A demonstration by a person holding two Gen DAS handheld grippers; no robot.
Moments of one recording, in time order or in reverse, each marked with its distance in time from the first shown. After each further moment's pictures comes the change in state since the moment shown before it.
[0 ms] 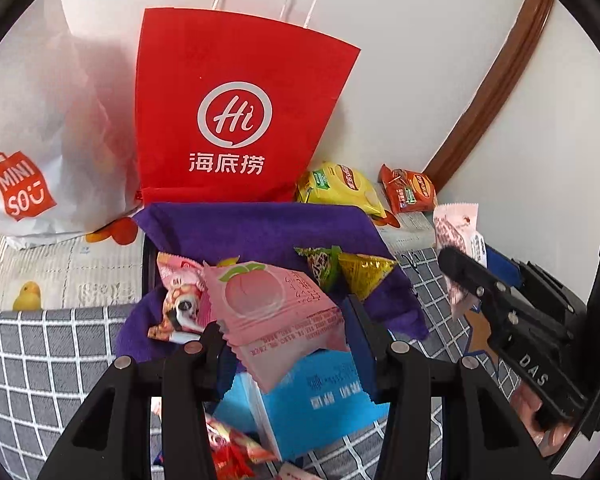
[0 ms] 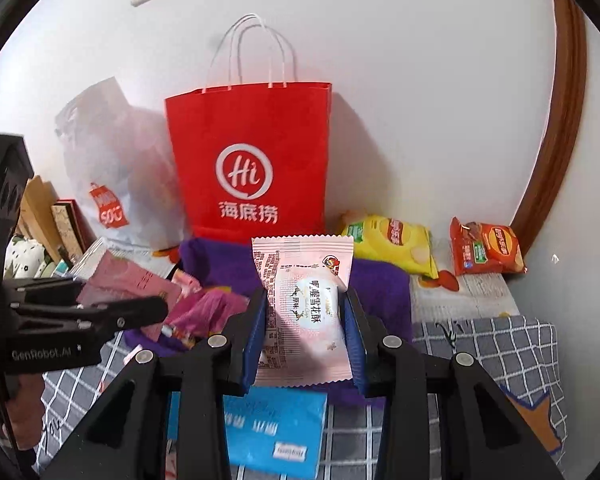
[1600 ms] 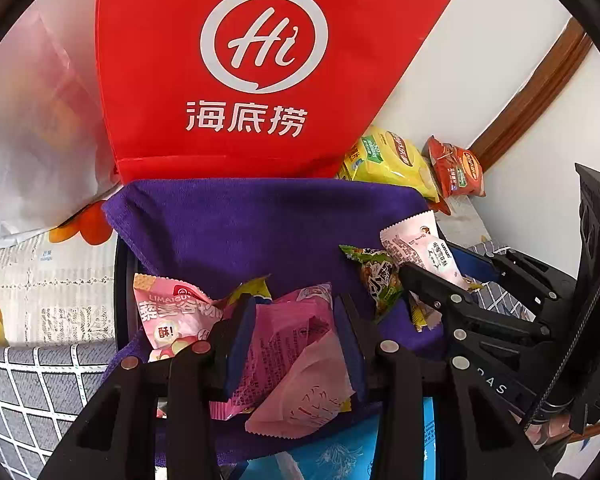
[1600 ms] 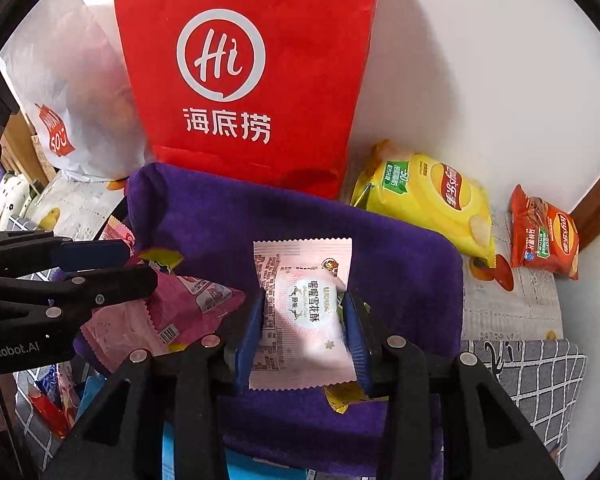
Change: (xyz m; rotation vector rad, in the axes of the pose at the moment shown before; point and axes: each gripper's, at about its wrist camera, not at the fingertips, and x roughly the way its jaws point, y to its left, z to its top) left arm 0.109 0.032 0.026 -0.033 0.155 0.029; right arm 0.146 0.003 -0.003 -0.124 0.299 0.039
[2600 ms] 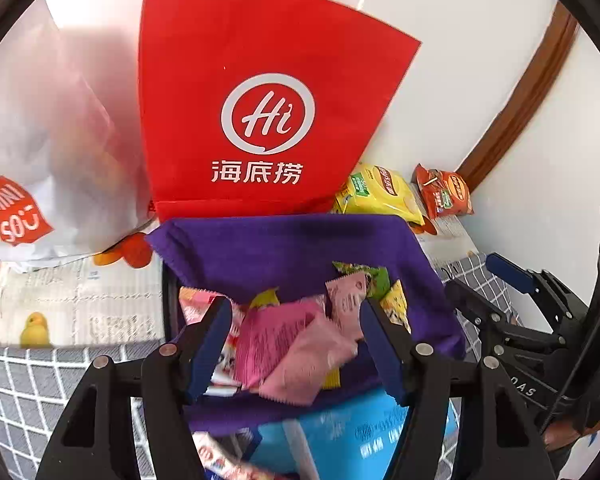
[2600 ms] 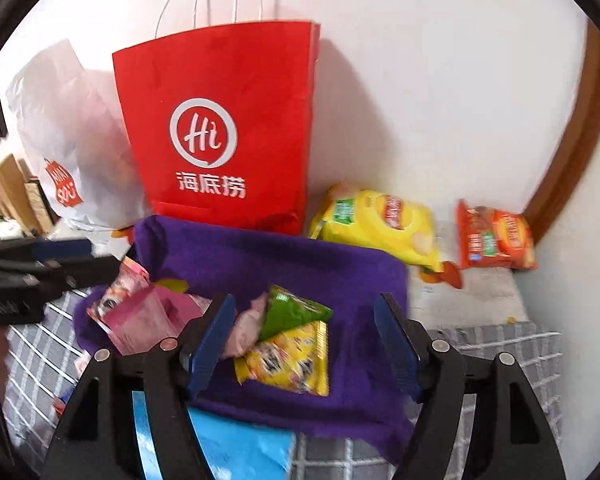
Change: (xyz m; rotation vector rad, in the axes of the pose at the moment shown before) left arm -0.075 -0.004 -0.007 0.035 -0.106 0.035; right arm -0.085 -0.009 -0.029 0.087 -0.175 -0.115
